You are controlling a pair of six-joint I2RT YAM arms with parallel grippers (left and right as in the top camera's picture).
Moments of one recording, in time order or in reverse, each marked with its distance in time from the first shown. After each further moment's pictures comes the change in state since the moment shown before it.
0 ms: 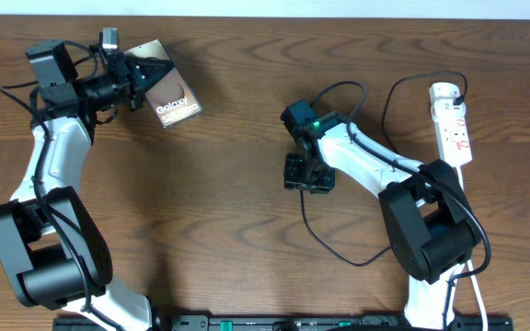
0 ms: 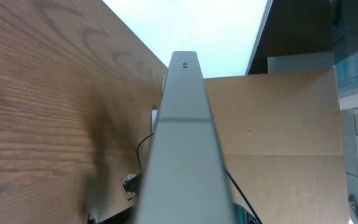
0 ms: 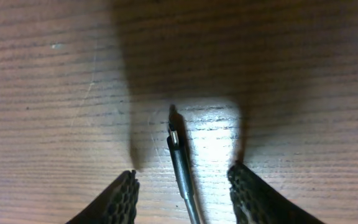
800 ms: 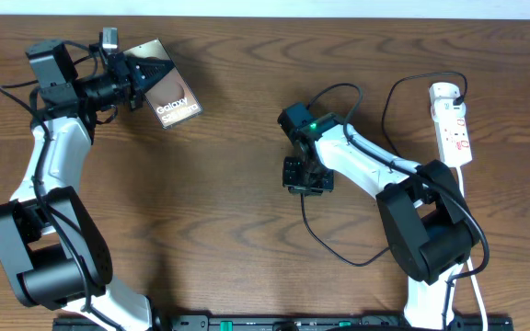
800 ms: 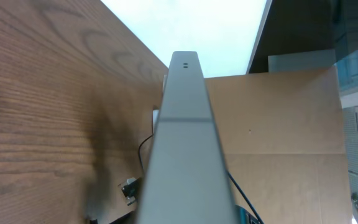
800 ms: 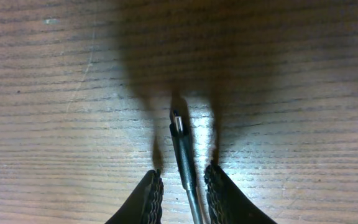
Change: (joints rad) left arm 0.000 0.000 0.000 0.000 0.000 0.011; right arm 0.015 0.001 0.000 -0.018 0.000 -0.012
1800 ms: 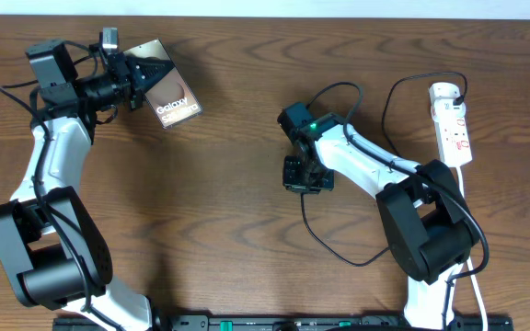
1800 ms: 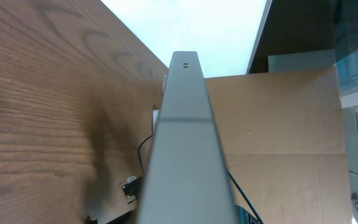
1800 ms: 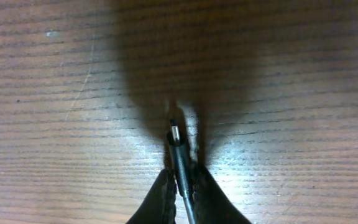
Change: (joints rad) left arm 0.000 0.000 0.000 0.000 0.000 0.000; right arm 0.000 0.002 0.000 0.010 0.020 -0.003
